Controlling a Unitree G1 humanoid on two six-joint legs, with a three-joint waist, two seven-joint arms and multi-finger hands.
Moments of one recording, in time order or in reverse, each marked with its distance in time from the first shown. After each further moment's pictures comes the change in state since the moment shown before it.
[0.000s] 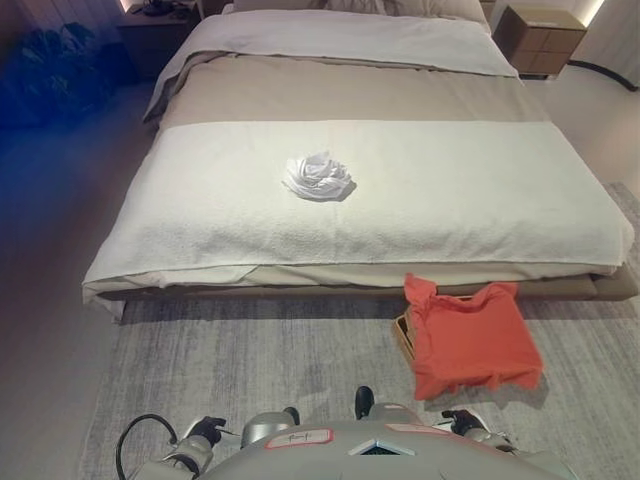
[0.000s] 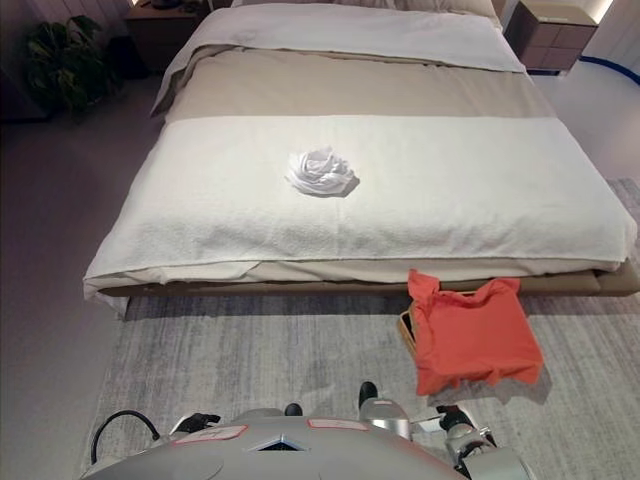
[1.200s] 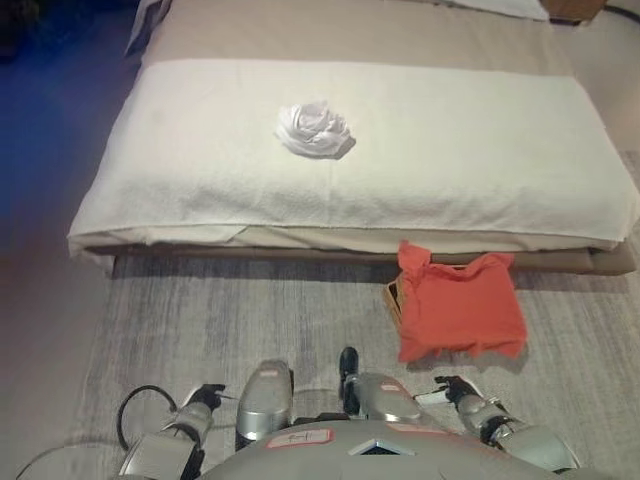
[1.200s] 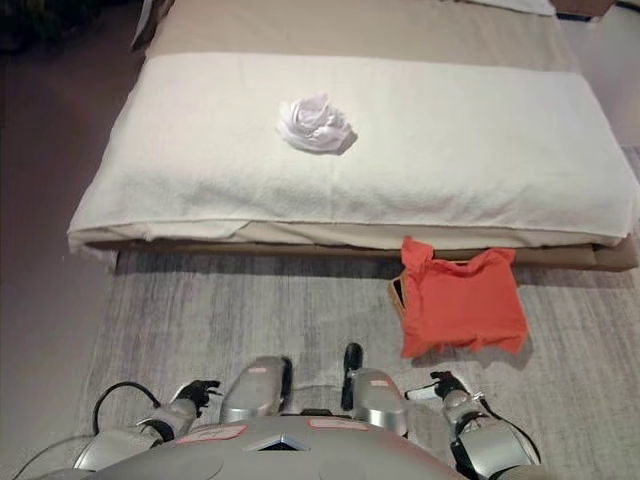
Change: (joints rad) left arm -0.132 -0.025 0.039 0.049 -0.051 -0.005 0.004; right arm -0.154 -0.047 0.074 0.036 0.000 0.000 0.013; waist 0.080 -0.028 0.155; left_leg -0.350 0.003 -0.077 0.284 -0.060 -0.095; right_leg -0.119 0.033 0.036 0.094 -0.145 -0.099
